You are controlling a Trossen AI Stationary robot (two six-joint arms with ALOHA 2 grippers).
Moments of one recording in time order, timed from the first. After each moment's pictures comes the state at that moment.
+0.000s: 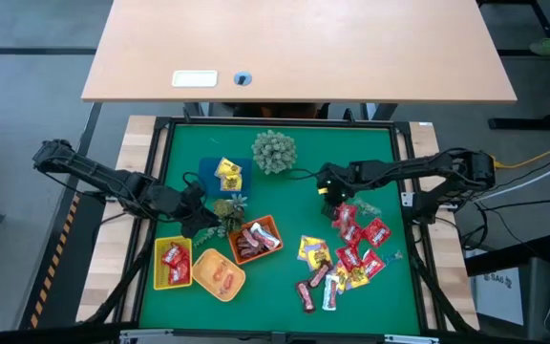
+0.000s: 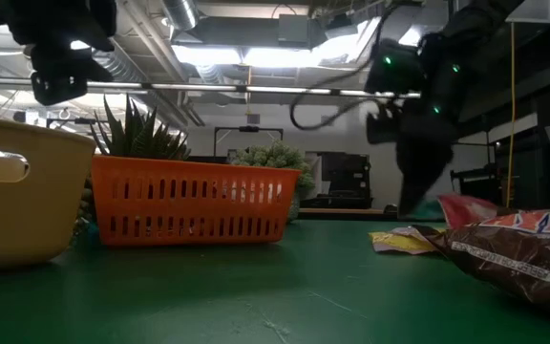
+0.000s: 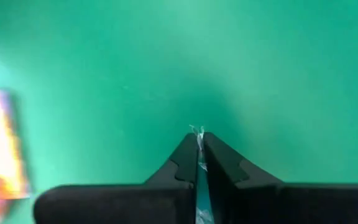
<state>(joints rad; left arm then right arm) -0.33 0.77 0.54 -0.35 -0.18 -0.98 -0.17 1.50 0.78 -0.47 -0.09 0.23</state>
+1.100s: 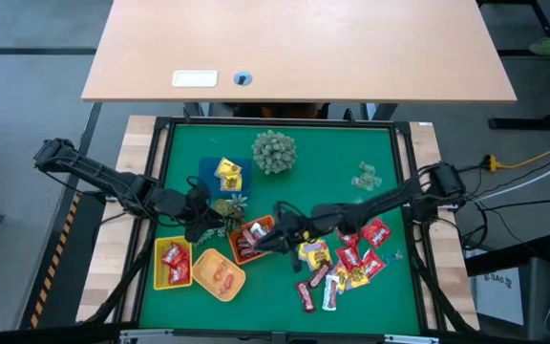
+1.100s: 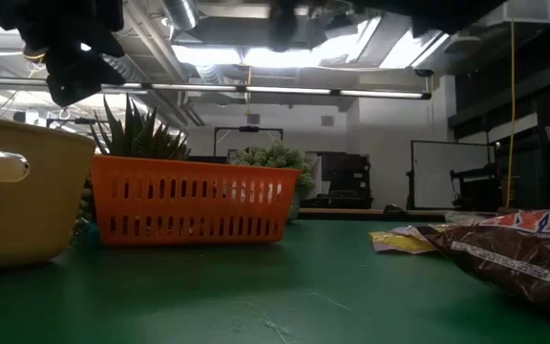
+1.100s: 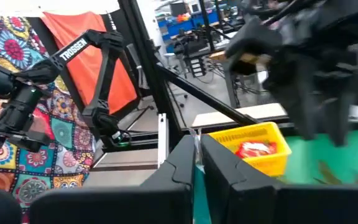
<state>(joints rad) -0.33 0.83 0.54 -0.29 -0.22 -0.85 0.27 1.80 1.02 0.81 -0.10 0.31</state>
